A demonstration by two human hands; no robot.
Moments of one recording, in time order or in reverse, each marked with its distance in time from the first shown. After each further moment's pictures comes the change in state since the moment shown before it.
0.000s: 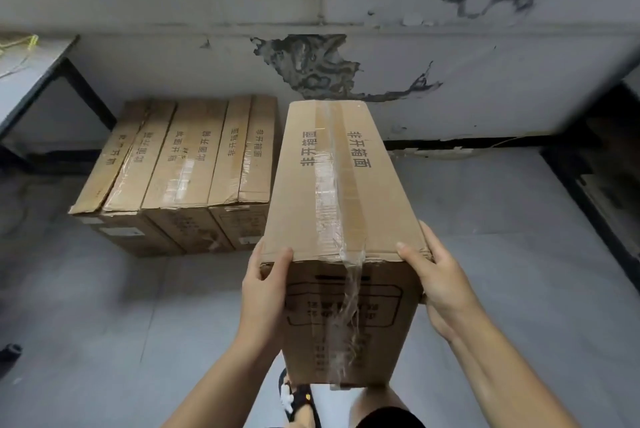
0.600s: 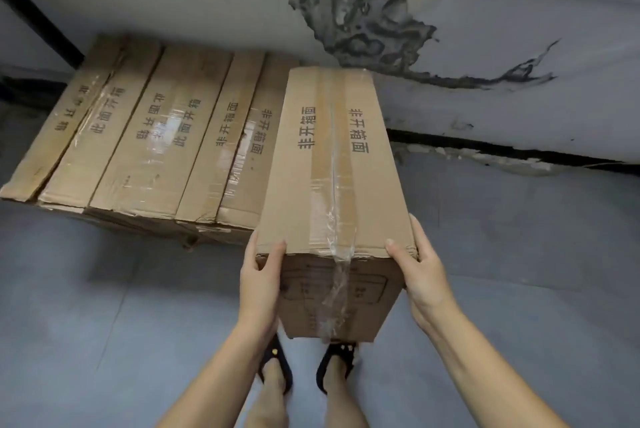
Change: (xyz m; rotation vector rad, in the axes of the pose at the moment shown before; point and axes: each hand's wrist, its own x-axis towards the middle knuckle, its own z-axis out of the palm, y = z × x) left_hand 0.319 -0.032 0.097 -0.075 0.219 -0.095; right_hand 0.366 0.047 0.048 -0.137 -0.131 0.152
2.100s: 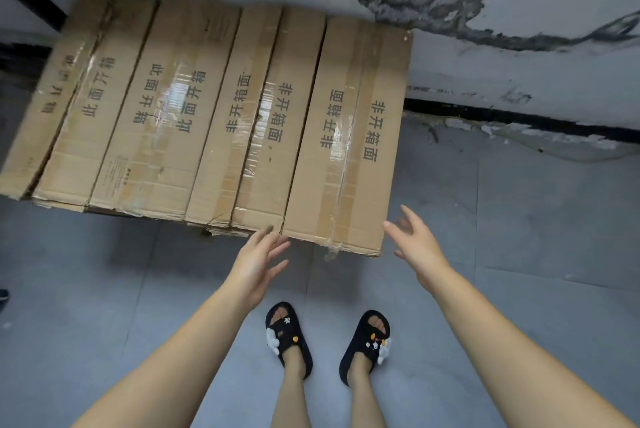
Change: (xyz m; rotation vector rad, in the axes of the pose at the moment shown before) left_hand 0.147 -0.009 -0.039 0.044 -0.058 -0.439; right_hand 0.147 0.058 0.056 -0.302 -0.059 0.294
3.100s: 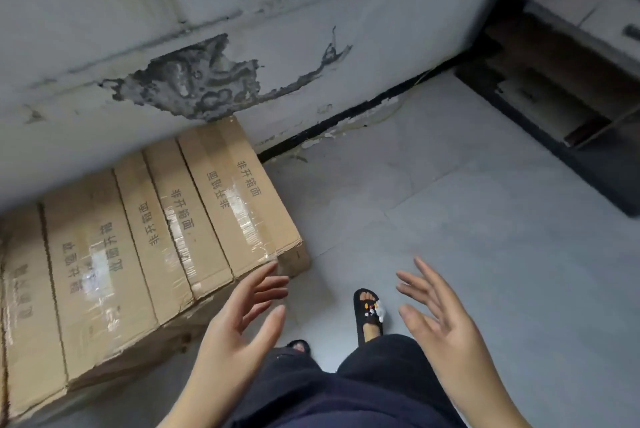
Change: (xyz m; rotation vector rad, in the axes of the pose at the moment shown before) left_hand -0.303 0.024 -0.023 0.860 -0.782 0.854; right_hand -0.424 0.051 0.016 0.500 0.593 -0.414
